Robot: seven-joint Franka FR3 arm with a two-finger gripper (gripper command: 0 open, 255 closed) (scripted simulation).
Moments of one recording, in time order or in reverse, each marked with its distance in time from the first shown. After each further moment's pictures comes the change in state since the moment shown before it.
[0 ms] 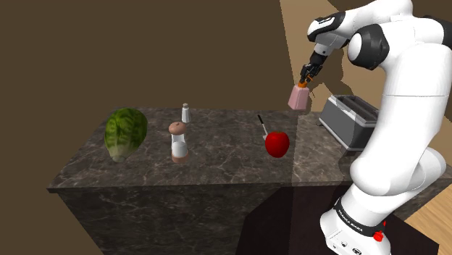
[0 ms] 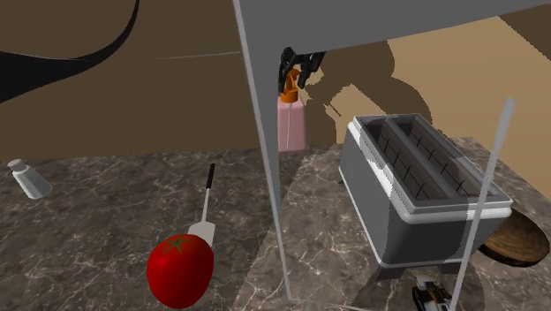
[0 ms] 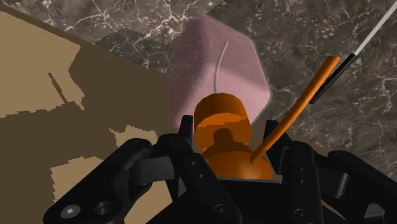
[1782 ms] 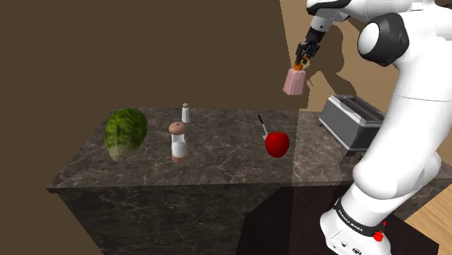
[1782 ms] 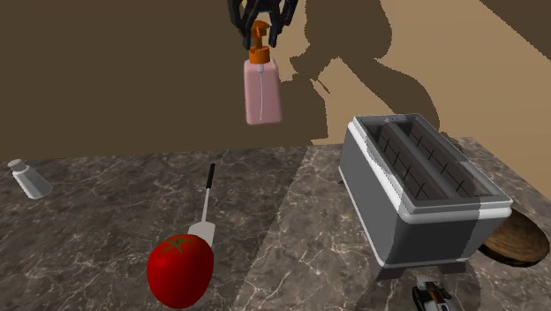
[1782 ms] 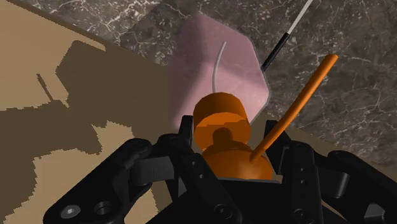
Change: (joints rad) arm 0.104 -0.126 0.012 0.104 -0.092 -0.189 0.180
